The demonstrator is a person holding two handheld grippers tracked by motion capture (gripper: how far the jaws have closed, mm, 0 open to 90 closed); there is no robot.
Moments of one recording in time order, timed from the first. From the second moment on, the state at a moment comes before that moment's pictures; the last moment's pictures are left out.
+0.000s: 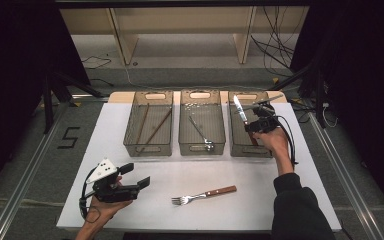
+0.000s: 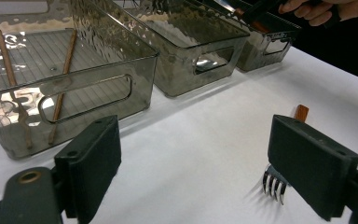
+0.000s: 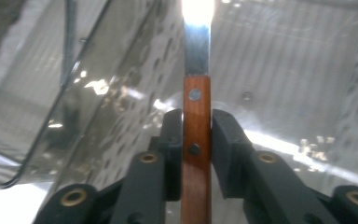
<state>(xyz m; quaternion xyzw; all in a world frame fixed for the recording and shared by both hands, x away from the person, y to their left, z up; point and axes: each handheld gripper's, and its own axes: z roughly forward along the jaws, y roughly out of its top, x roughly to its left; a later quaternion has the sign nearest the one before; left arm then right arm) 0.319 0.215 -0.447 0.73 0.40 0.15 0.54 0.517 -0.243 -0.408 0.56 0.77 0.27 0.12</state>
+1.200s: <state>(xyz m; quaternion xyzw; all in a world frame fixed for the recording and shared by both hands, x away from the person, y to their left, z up) 0.319 0.214 -0.448 0.73 0.40 0.15 0.53 0.428 -0.189 -0.364 0.34 0.86 0.37 0.10</state>
